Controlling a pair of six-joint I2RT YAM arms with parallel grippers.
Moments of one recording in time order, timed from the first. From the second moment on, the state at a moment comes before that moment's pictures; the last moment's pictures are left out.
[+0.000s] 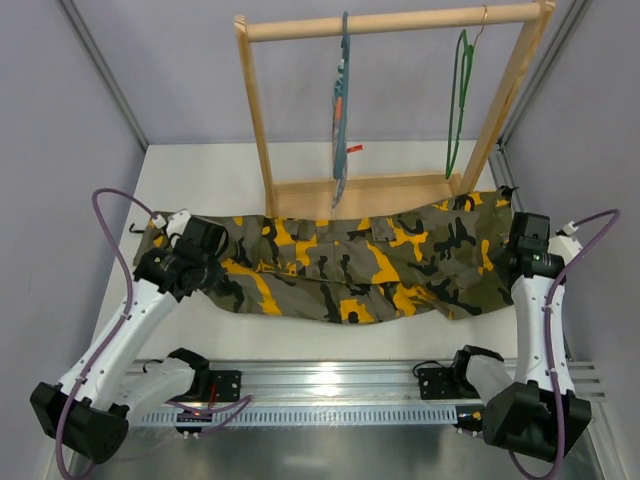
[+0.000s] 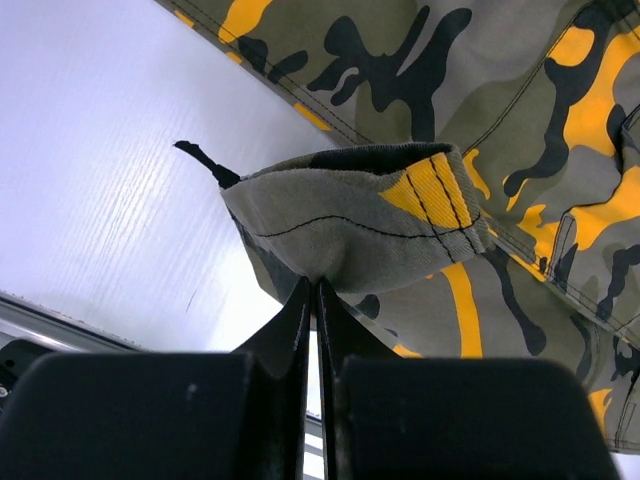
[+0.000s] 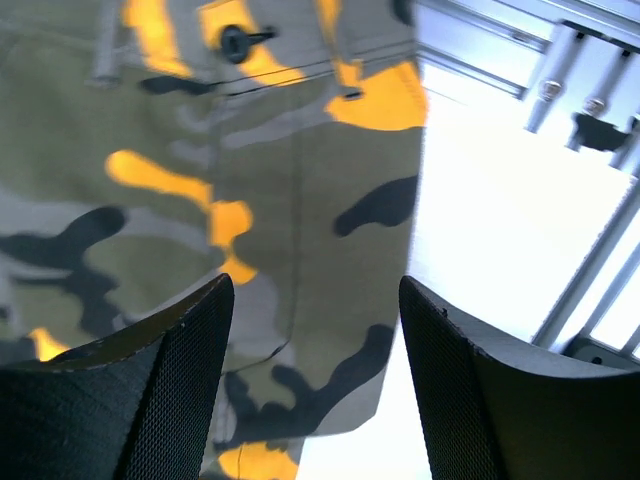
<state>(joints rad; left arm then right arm) -0.42 0.97 0.98 -1.06 -0.44 -0.85 -0.28 0.96 0.88 -0.90 0.39 0.81</state>
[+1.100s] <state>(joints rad) -0.36 1.00 0.97 -1.04 -0.41 -0.80 -0.46 1.05 0.57 -0.56 0.37 0.85</state>
